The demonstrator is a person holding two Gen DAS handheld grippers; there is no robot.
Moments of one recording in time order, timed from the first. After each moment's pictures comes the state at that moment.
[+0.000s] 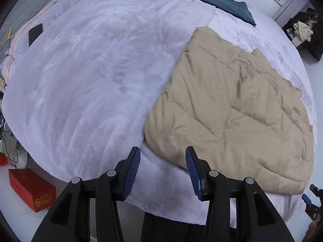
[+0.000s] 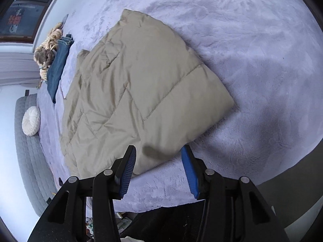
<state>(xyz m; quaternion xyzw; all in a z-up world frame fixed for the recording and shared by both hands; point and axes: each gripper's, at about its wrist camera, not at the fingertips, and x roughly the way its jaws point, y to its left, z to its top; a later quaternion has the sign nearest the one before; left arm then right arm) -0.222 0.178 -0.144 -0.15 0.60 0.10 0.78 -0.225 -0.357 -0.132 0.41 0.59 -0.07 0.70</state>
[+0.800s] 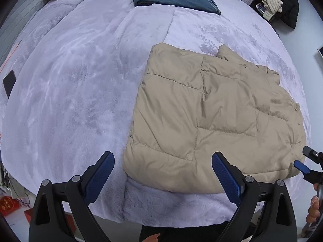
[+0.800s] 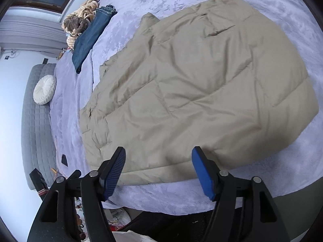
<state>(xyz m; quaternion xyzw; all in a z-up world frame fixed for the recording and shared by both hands) -0.158 0.159 -0.111 -0.07 0.61 0.00 0.79 -0.178 -0.246 -0.112 0.37 0.58 0.02 0.72</state>
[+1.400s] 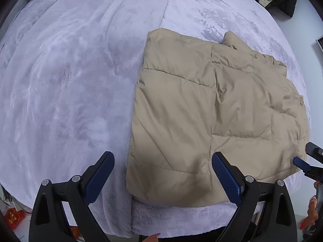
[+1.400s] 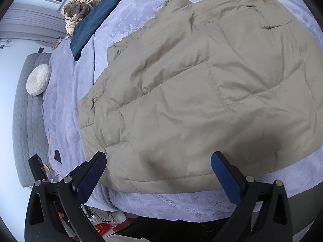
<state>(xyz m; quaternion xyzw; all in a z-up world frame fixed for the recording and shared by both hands) -0.123 0.171 -0.151 -0.07 0.65 -0.03 0.76 -0.150 -0.184 -0.122 0.33 0.62 0.01 0.71</state>
